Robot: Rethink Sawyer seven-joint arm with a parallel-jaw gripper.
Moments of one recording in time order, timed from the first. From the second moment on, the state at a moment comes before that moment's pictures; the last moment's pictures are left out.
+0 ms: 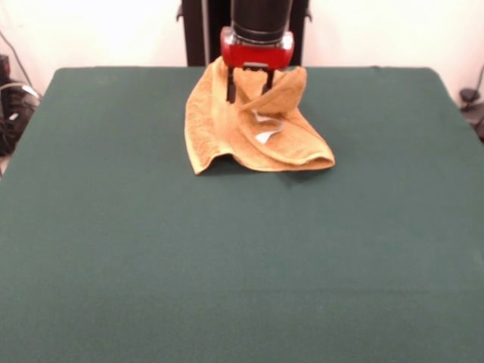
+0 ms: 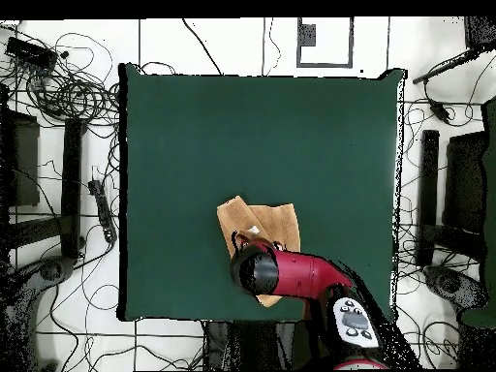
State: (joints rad) arm -0.22 -0.60 -0.06 1.96 -0.17 0.23 1.65
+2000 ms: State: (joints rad) arm 0.05 -0.68 -0.16 2.01 -0.18 0.19 1.65
